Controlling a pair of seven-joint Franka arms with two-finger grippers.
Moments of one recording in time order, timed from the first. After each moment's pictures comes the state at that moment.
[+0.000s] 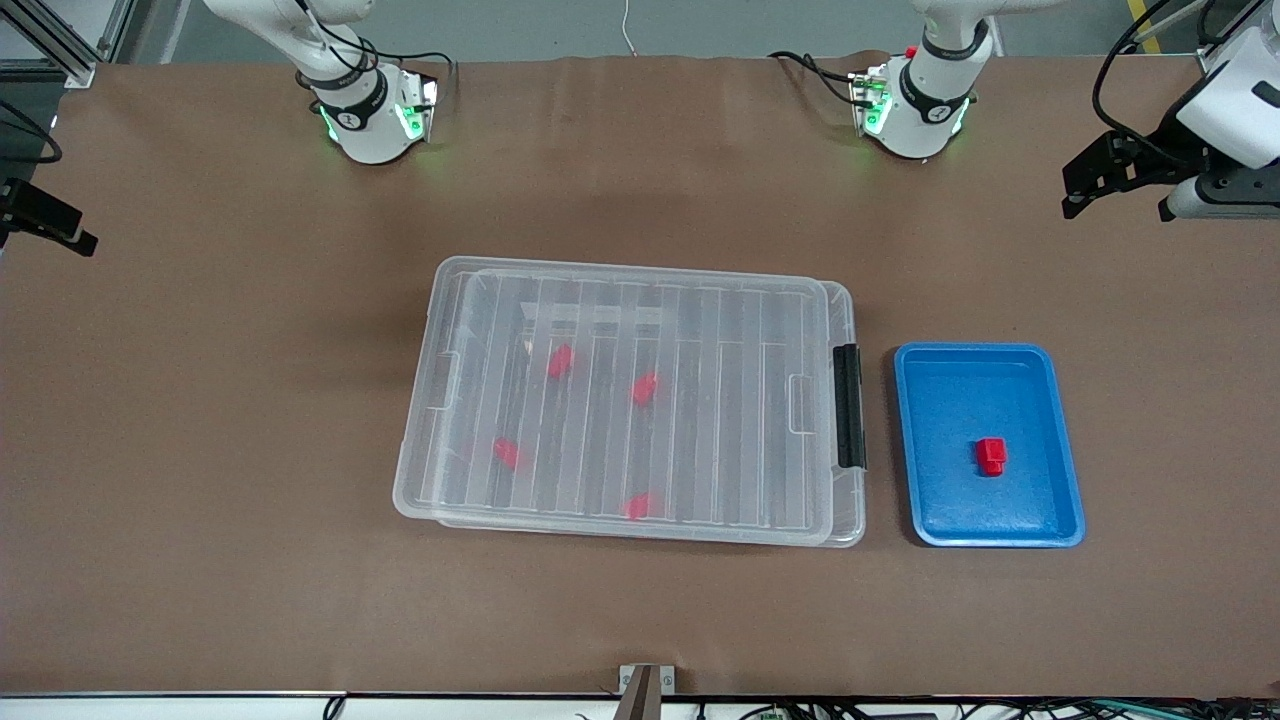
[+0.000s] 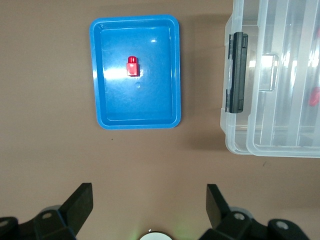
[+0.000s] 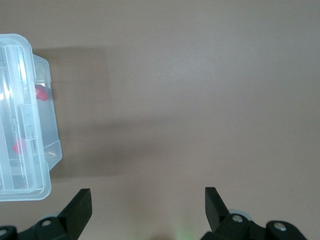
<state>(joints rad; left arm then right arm) 0.06 -0.10 -0.18 -1.59 0.00 1.48 -0.06 -0.02 -0.01 -0.10 -1.49 0.01 1.45 -0.01</state>
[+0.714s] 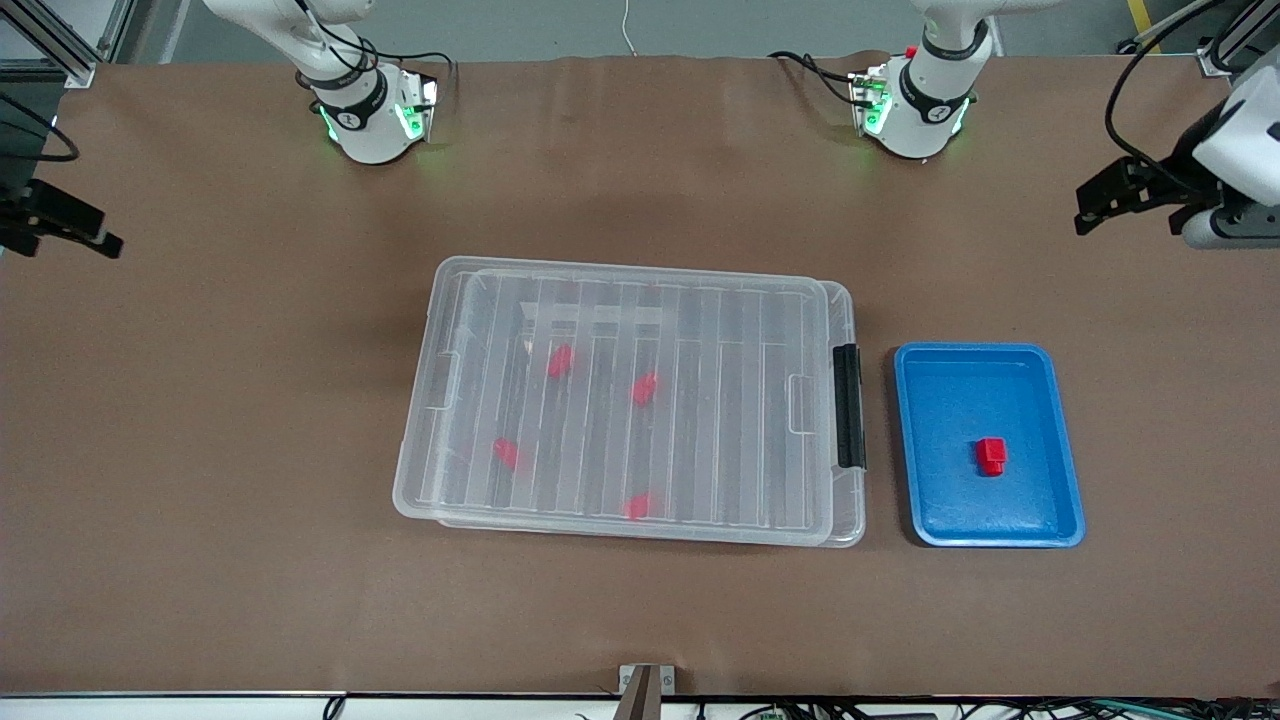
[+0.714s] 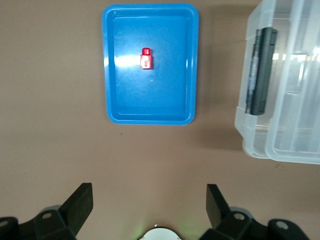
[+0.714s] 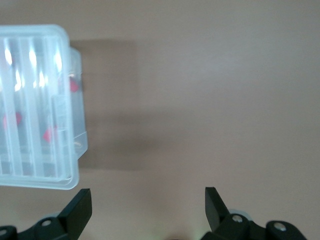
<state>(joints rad) 0.06 -0.03 -0.14 -1.57 0.04 1.47 -0.06 0.03 0.03 -0.09 -1.50 0.11 1.45 -0.02</state>
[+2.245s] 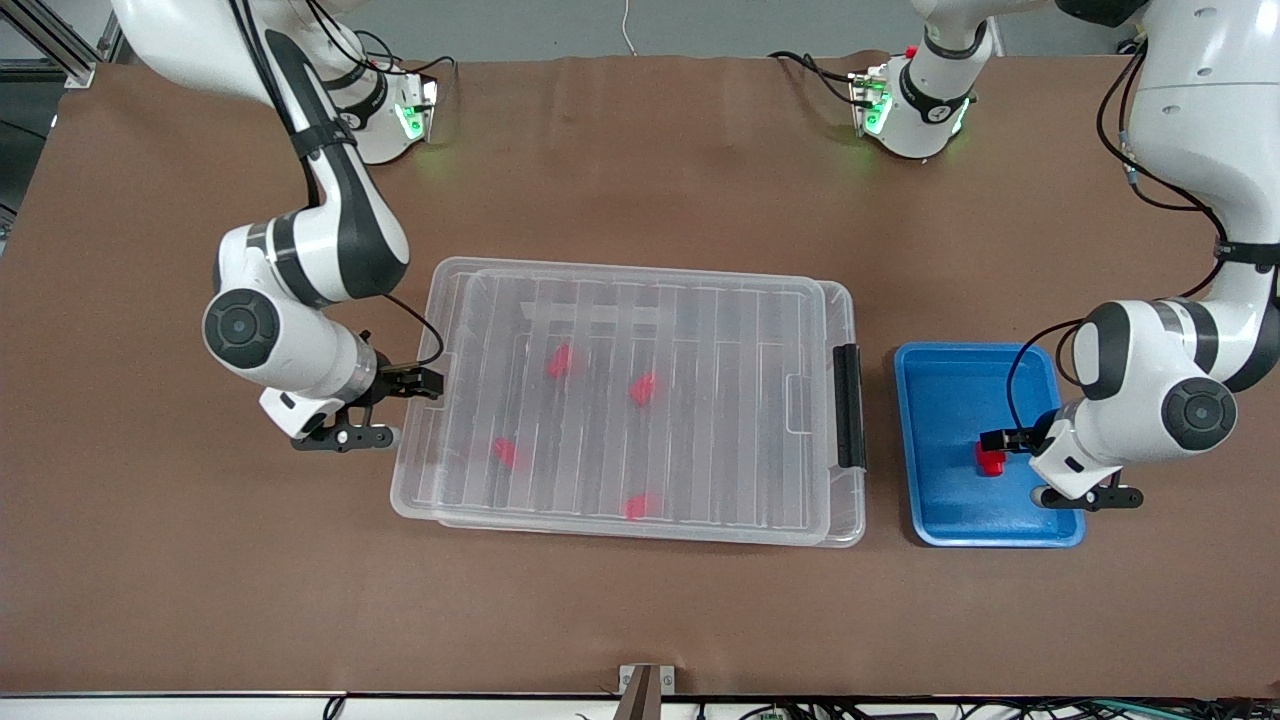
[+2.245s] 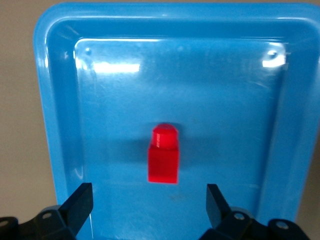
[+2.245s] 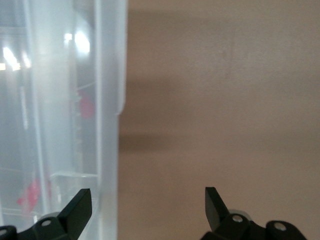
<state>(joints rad) 0.15 0.64 -0.14 -1.63 0.15 2.15 -0.06 0.34 0.39 -0.10 -1.74 0.11 2.02 0.19</state>
